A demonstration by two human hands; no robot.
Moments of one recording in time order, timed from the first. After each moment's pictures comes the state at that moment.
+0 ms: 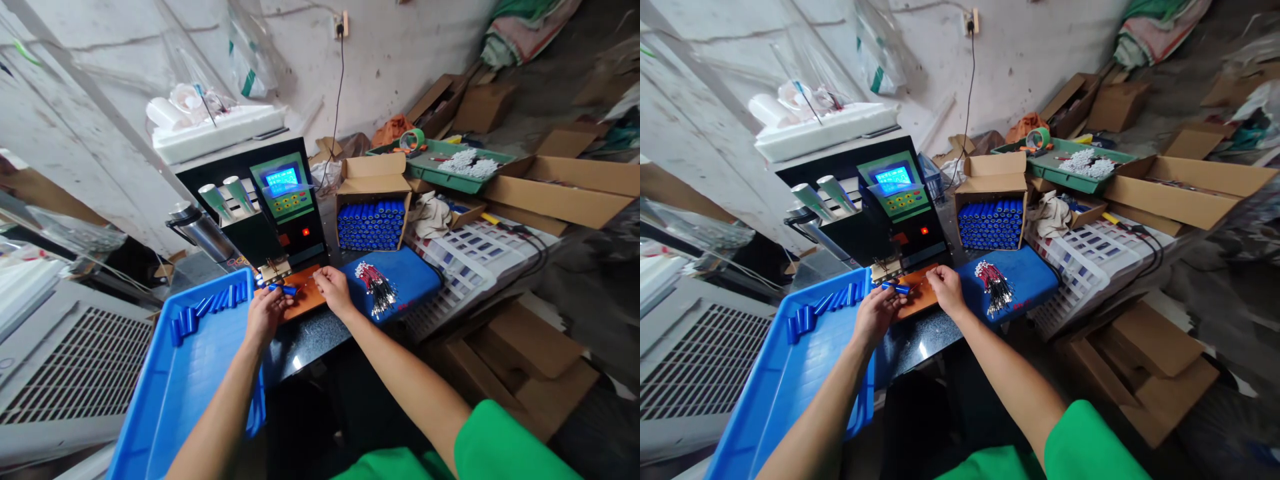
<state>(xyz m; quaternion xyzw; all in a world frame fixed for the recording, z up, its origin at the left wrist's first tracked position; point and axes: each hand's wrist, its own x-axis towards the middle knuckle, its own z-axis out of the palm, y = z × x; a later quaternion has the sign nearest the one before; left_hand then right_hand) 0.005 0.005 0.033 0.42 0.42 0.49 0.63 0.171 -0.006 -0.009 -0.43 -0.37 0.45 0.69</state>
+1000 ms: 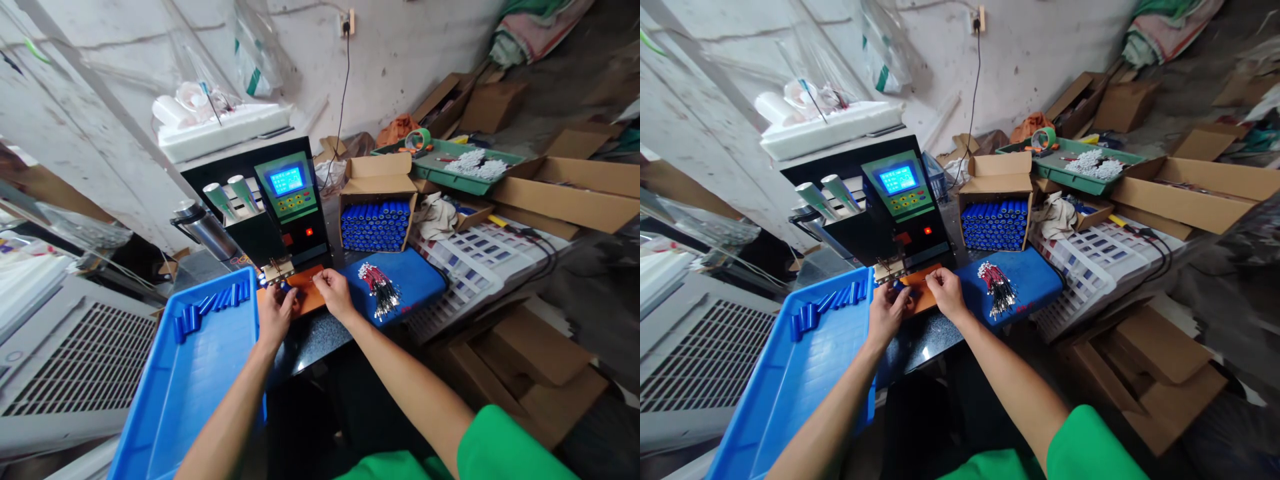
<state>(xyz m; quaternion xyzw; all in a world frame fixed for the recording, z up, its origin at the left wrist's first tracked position) 0.020 -0.007 0.028 0.65 0.50 0.45 0.34 0.167 -0.012 -0.004 -0.46 -0.42 0.39 0.68</state>
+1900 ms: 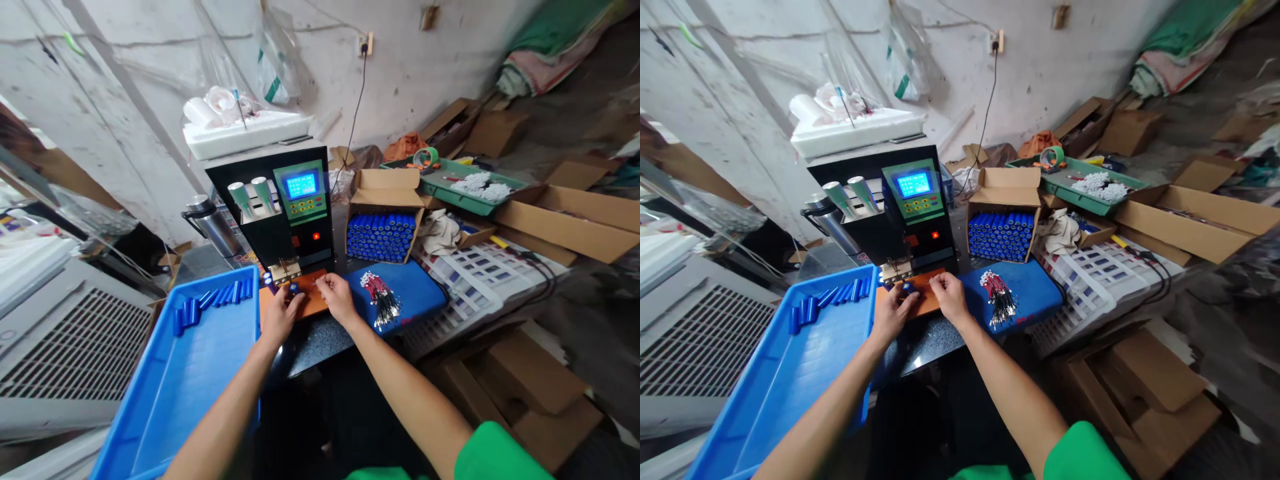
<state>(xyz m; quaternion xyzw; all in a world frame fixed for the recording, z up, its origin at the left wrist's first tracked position) 0.009 -0.001 0.013 0.70 0.51 0.38 0.31 0.167 -0.011 -0.004 -0.46 -0.42 0.43 0.65</state>
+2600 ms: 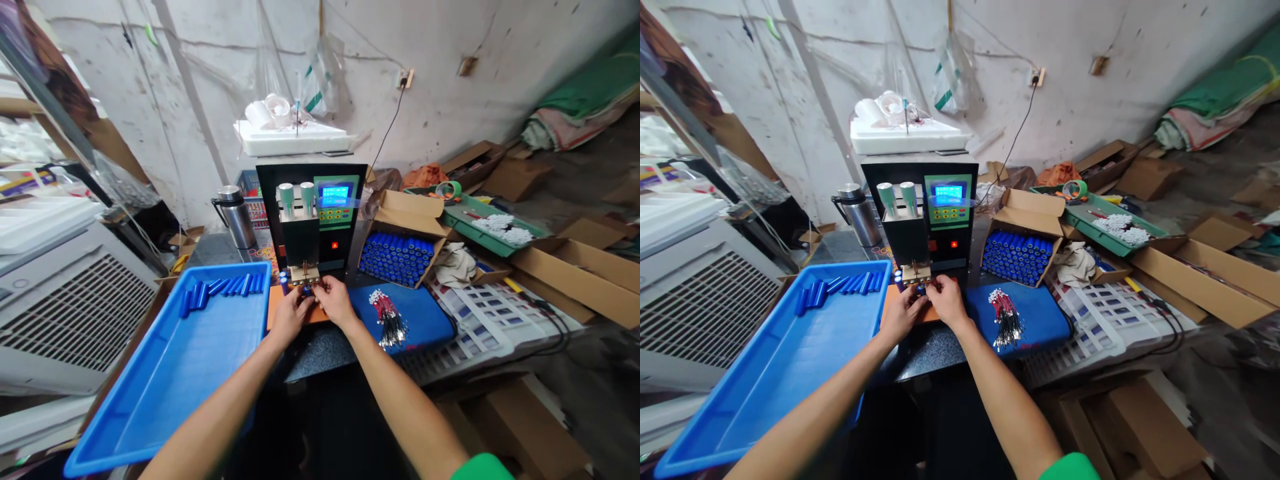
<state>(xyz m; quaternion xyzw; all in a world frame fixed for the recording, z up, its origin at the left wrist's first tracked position) 0.009 -0.002 0.014 0.70 0.48 0.42 0.33 0.147 0.005 0.015 -0.48 -0.56 0.39 0.55</state>
